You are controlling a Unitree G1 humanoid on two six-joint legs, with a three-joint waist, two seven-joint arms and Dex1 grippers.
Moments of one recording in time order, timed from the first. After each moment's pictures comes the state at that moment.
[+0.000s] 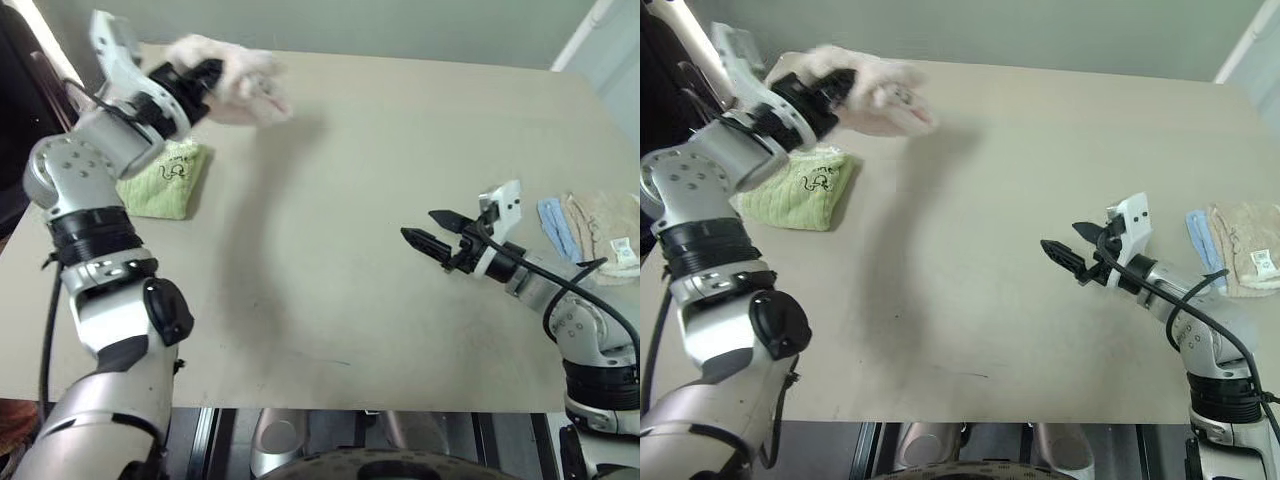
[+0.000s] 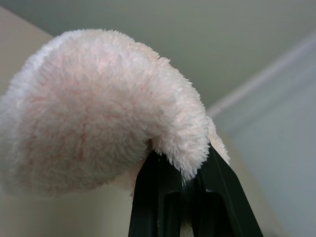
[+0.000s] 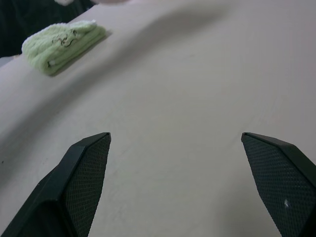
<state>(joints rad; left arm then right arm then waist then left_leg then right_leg) -1.03 0.53 0.50 0.46 -0.79 0.90 -0.23 -0.25 -0.55 -0.10 -0.34 0.71 0.80 0.54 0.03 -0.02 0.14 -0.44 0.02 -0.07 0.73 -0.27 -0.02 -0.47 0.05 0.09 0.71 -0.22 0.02</state>
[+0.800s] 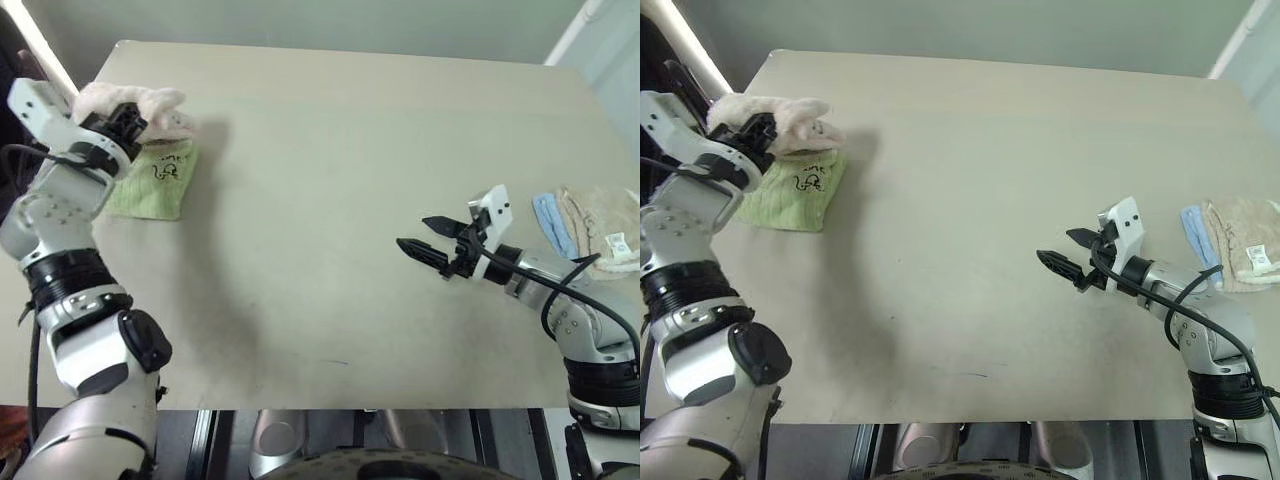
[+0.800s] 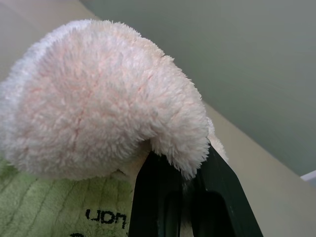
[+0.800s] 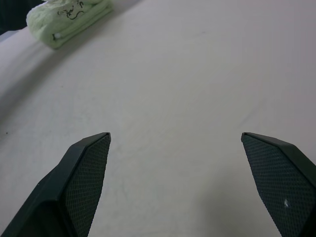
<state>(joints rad) -0.81 0.59 0.63 0.42 -0.73 0.74 -0.15 -0.26 -0.58 -0.06 -0.31 0.65 0.80 0.62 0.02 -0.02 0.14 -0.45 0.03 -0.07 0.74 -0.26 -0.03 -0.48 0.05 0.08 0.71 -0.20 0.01</state>
